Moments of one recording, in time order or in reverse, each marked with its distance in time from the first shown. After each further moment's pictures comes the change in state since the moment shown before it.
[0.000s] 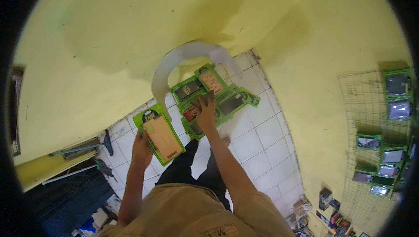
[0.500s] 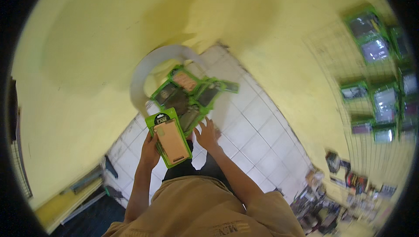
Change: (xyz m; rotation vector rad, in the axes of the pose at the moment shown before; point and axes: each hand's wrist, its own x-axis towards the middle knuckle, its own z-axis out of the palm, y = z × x) left_hand 0.003 -0.011 0.013 0.130 -0.288 -0.243; right_hand -0.133 -0.004 -0.046 -0.063 0.016 0.182
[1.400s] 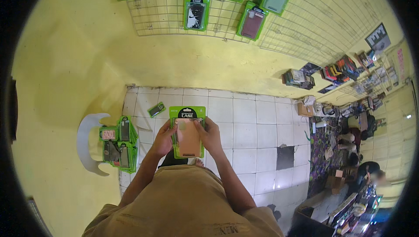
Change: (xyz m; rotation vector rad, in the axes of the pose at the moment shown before) left_hand 0.019 0.076 0.050 0.447 -1.017 -0.217; right_hand -0.102 -0.227 -0.105 0.891 0.788 0.323
